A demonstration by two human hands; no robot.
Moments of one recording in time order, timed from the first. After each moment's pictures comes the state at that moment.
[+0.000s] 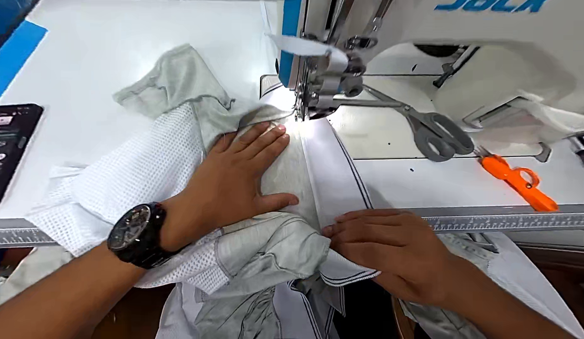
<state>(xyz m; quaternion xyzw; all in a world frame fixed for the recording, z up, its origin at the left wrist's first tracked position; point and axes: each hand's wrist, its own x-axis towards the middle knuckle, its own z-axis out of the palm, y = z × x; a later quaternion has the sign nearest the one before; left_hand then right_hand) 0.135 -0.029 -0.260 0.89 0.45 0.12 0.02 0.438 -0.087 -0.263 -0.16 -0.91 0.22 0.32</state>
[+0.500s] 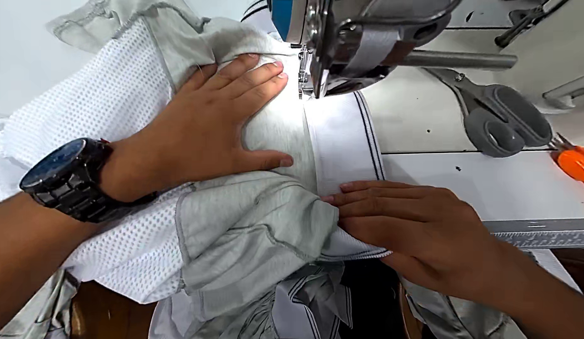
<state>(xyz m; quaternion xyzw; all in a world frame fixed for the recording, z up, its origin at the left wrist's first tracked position) 0.122 0.035 -0.252 0.90 0.42 0.10 0.03 0.426 -0.042 -0.261 -0.17 -0.92 0.20 0.31</state>
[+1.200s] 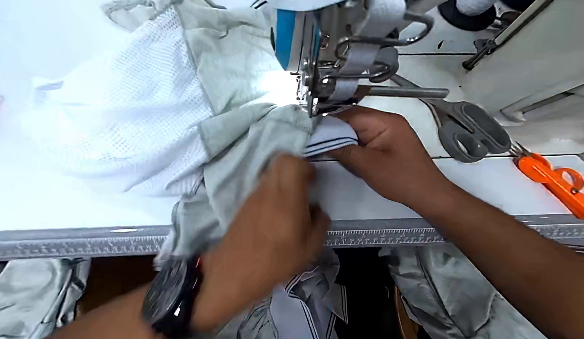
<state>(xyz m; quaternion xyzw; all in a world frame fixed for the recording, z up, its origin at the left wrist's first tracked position) 0.197 -0.076 -0.234 0.77 0.55 0.29 0.14 0.390 0.014 -0.243 -0.33 -0.78 0.38 0.37</state>
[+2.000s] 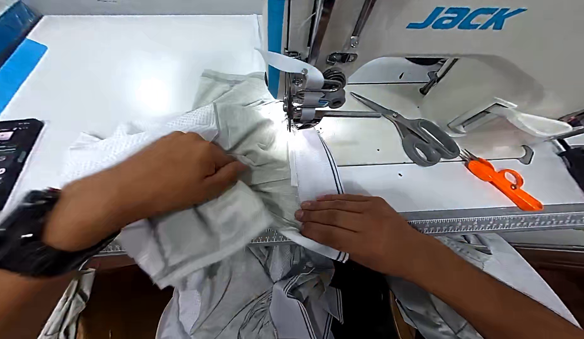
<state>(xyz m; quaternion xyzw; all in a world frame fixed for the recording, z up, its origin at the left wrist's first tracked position) 0.094 -0.015 -0.200 0.90 0.43 0.06 0.01 0.418 -0.061 -0.267 -0.15 -0.95 0.04 0.28</state>
